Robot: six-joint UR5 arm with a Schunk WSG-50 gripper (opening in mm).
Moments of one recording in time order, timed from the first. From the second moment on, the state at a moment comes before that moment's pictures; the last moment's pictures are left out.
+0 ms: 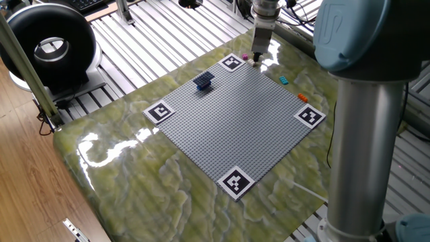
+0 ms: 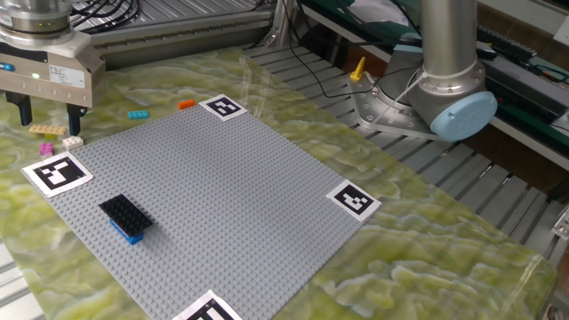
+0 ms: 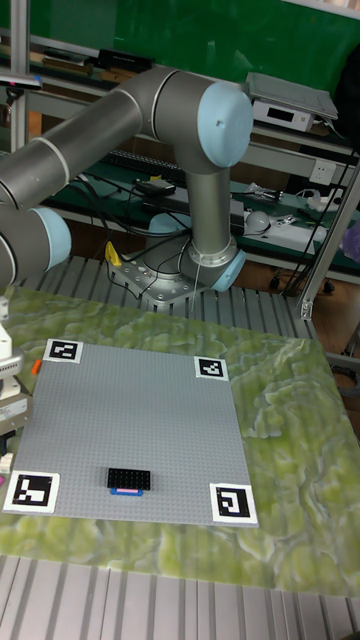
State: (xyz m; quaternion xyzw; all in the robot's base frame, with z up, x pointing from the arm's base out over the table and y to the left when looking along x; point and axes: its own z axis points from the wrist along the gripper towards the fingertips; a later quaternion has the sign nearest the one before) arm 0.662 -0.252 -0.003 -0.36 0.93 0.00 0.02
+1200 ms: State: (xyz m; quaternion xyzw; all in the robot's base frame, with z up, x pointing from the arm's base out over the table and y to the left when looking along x) arm 0.666 -0.256 -0.003 -0.37 0.93 0.00 0.02
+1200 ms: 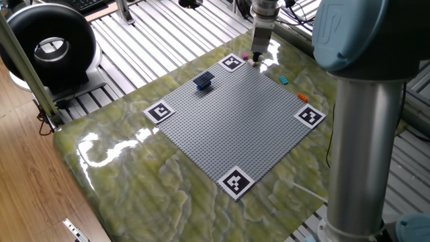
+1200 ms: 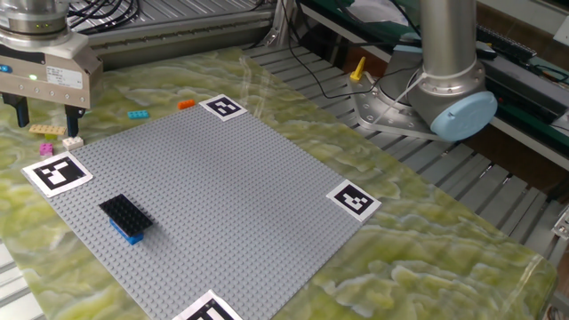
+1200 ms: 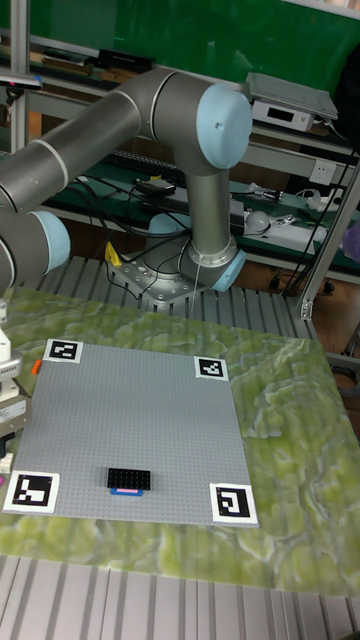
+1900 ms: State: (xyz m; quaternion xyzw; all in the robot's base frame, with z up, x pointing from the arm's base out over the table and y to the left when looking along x) arm 0.665 -0.255 -0.005 -0.38 0.93 0.00 0.02
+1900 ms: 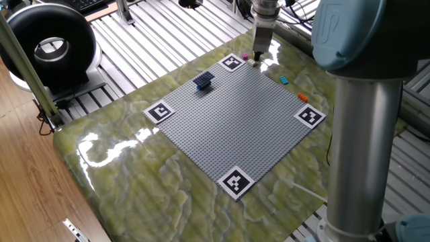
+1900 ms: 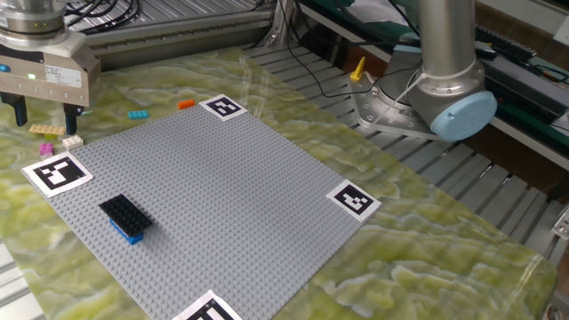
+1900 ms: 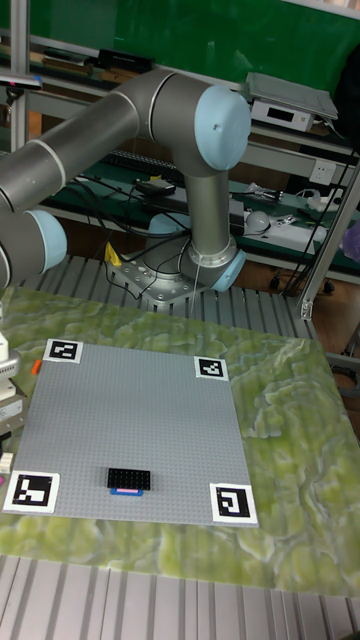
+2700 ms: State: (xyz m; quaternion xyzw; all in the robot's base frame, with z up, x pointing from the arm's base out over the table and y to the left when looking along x) arm 0.665 -0.254 -0.005 -0.37 0.93 0.01 0.02
